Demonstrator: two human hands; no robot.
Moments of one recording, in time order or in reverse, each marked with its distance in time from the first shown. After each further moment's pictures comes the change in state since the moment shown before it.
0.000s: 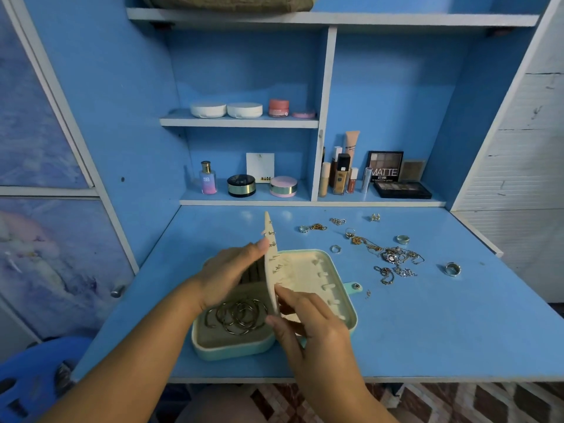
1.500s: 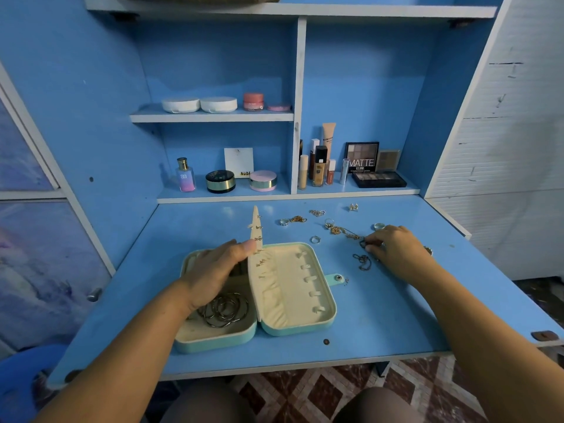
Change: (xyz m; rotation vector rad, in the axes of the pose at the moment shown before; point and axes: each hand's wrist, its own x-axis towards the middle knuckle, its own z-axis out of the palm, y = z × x) left_hand -0.009 0.014 0.016 -0.083 0.101 -0.036; right_hand 0.096 0.144 -0.150 -0.792 -0.371 0.343
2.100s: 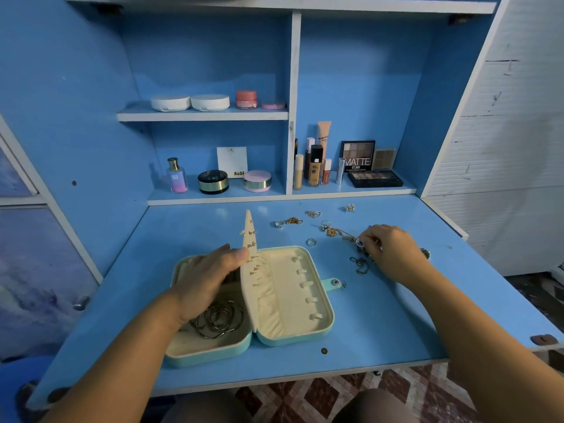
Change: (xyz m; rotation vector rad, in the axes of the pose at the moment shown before) left_hand 0.004 -0.005 -0.002 -0.044 -0.011 0.061; right_hand 0.002 -0.007 0.006 0.165 0.151 -0.031
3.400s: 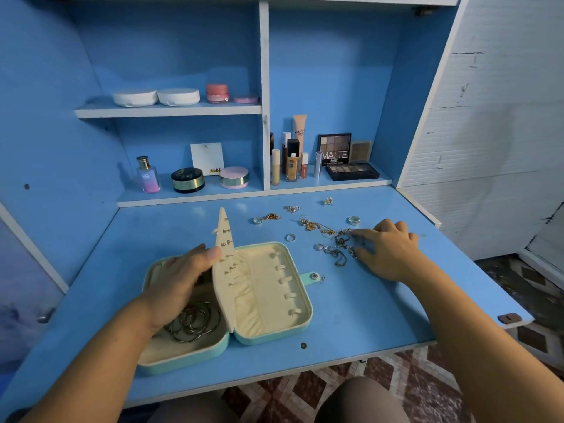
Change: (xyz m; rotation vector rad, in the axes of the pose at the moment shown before) left_hand 0.001 -0.001 0.003 -0.062 0.008 -0.006; right_hand -0.019 0.010 -0.022 -0.401 -0.202 0.206
